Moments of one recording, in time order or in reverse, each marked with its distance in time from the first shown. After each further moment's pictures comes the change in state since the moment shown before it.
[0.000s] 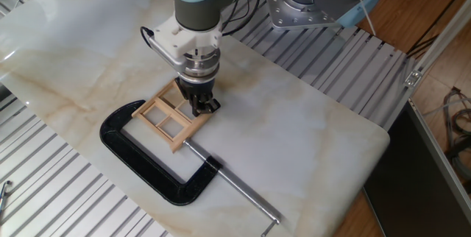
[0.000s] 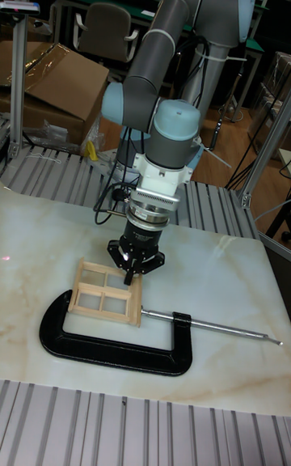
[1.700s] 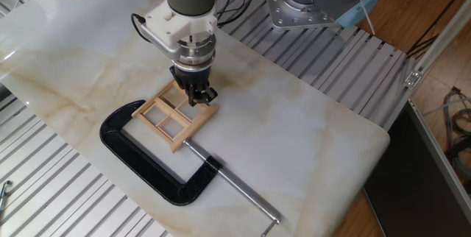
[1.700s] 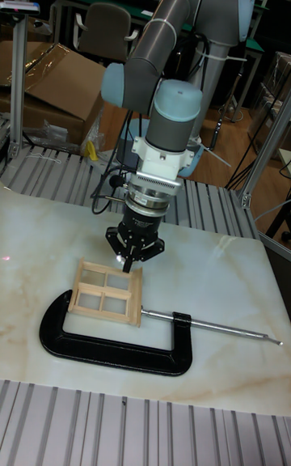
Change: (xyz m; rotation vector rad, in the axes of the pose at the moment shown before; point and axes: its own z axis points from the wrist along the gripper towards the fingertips) arm -0.003 -0.010 -0.037 -0.002 0.014 -0.022
